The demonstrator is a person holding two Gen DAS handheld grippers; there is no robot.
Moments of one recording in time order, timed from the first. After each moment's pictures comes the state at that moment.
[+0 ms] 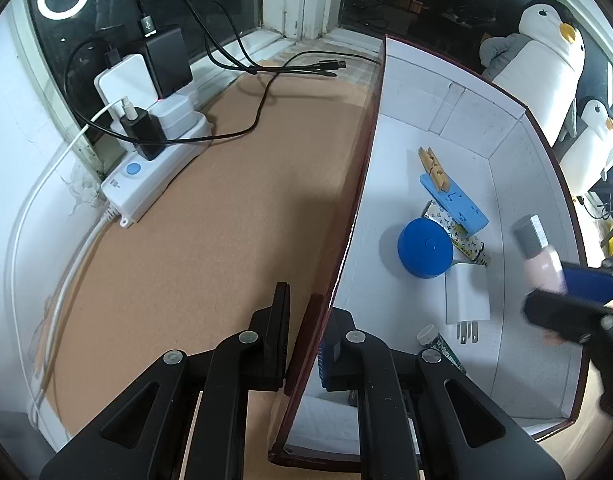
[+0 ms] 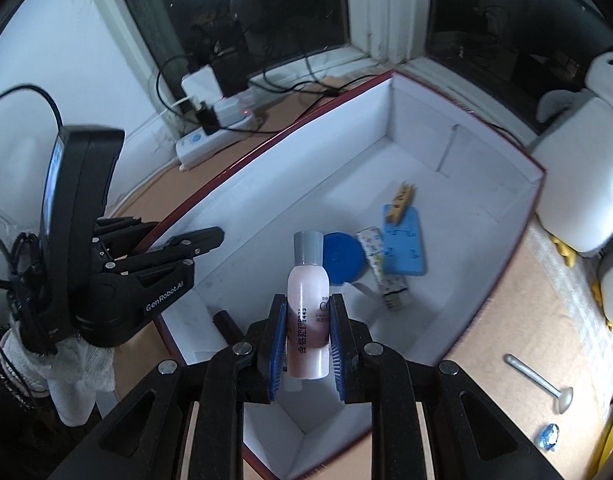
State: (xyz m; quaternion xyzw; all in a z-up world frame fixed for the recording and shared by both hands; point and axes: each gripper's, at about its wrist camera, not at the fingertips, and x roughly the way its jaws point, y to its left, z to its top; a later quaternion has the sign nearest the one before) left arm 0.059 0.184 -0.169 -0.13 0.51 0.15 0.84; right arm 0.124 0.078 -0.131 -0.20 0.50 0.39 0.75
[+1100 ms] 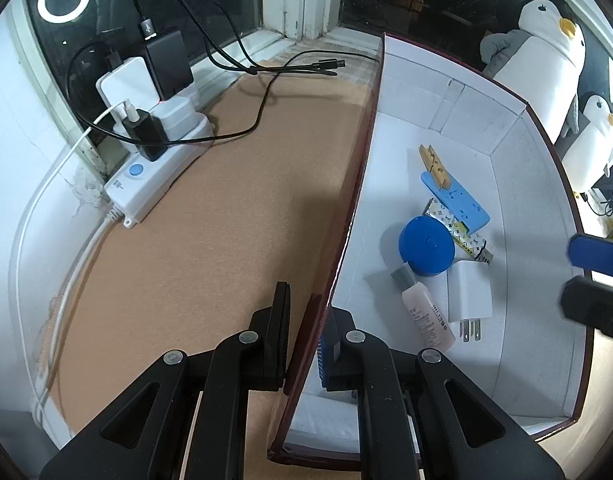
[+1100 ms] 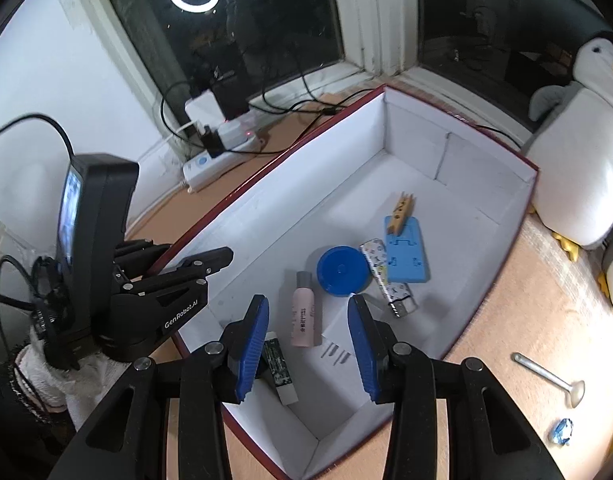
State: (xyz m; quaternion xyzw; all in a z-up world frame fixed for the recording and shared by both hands) left arm 0.061 0.181 -0.167 -0.12 0.51 0.15 0.84; right arm 0.127 0.054 -0.111 -0.14 0.48 0.40 0.77
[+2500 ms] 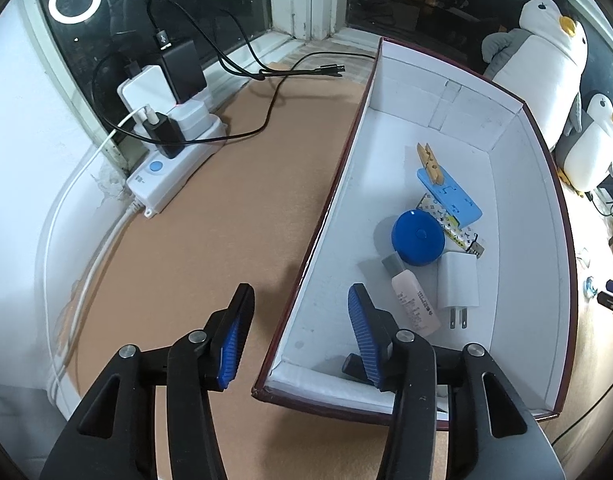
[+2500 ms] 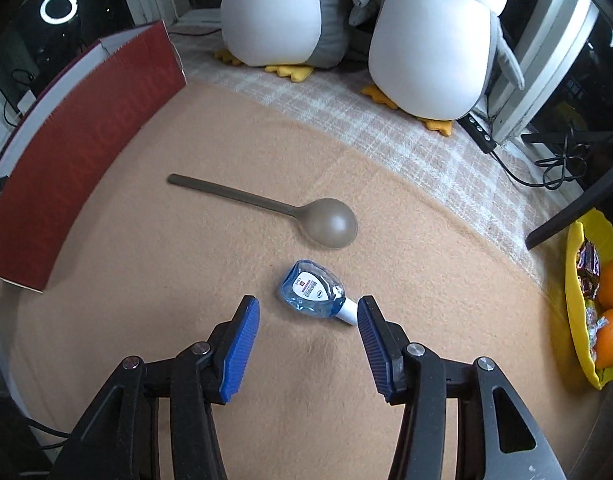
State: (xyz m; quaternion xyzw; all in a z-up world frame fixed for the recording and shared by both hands) left arm 0.052 0.167 -0.148 -0.11 0.52 0.18 0.82; right arm 0.206 -0.230 -0.194 -0.16 0.54 0.21 0.80
